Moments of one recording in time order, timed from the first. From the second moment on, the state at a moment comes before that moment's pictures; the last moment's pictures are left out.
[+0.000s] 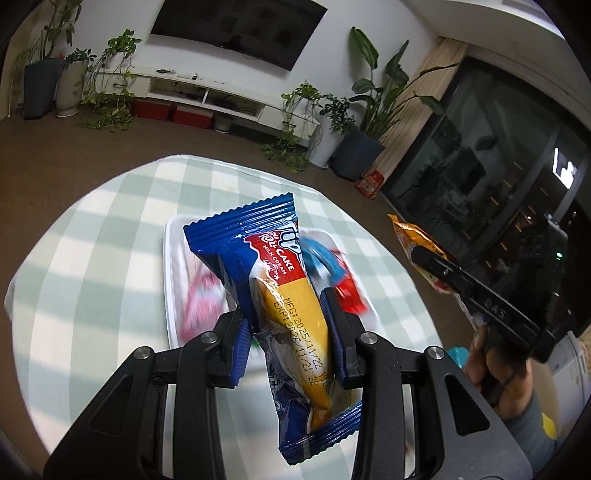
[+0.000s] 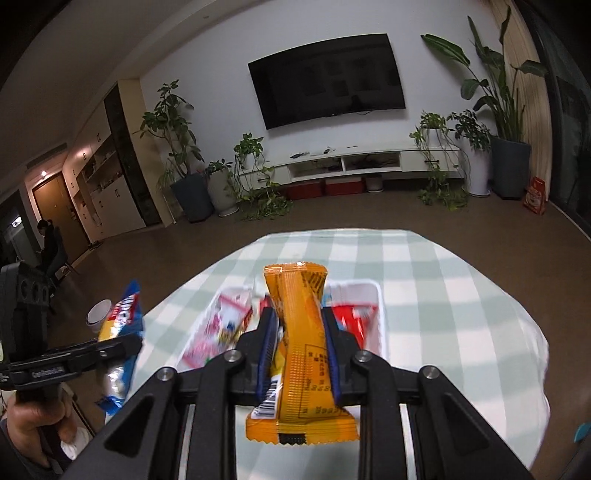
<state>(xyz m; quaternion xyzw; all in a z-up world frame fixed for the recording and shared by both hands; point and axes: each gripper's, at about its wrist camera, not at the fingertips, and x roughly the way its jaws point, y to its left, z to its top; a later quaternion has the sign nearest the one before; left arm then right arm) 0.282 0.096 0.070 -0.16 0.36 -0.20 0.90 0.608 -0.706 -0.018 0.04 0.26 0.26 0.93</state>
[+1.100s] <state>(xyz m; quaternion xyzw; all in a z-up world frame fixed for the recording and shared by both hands) 0.395 0.061 -0.029 -0.09 0.43 -0.18 0.88 0.677 -0.619 -0.115 -0.05 0.36 0.26 0.89</state>
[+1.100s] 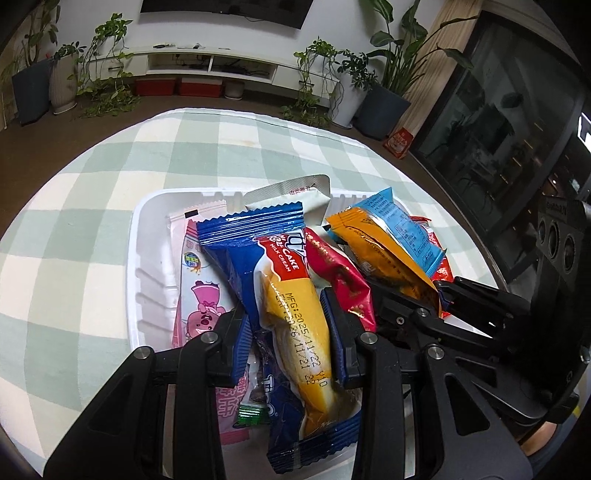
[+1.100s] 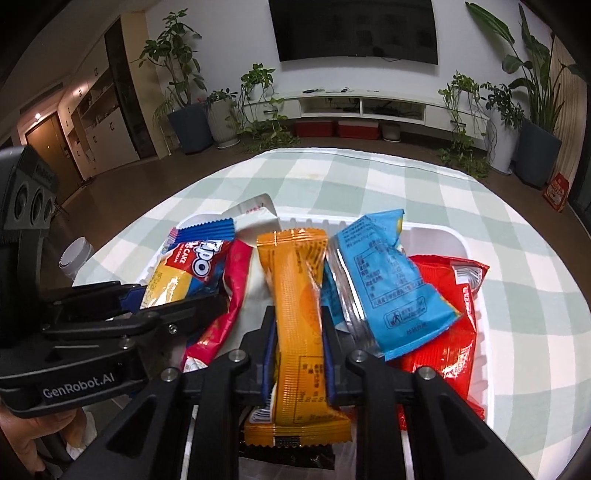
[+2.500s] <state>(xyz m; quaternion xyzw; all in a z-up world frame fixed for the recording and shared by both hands) 0.308 0.067 0.032 -0.01 0.33 -0.12 0.94 0.638 -0.650 -0.077 -0.07 0.27 0.25 0.93</state>
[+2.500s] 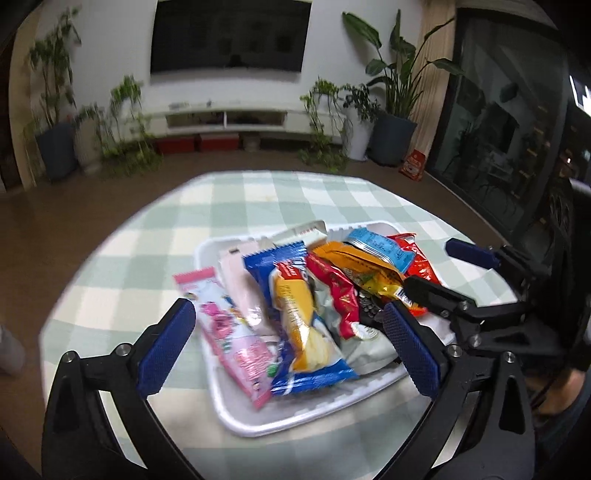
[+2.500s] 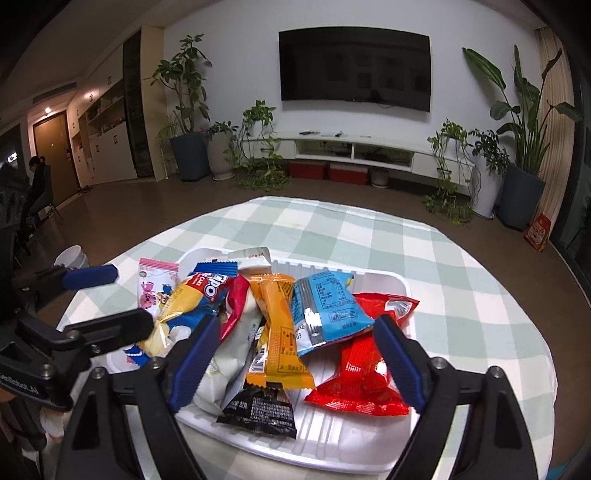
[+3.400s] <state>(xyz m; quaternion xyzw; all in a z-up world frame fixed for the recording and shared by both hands) 0.086 0.029 -0.035 0.00 0.45 -0.06 0.89 0.464 -0.738 -0.130 -0.01 0.38 0.22 0.90</state>
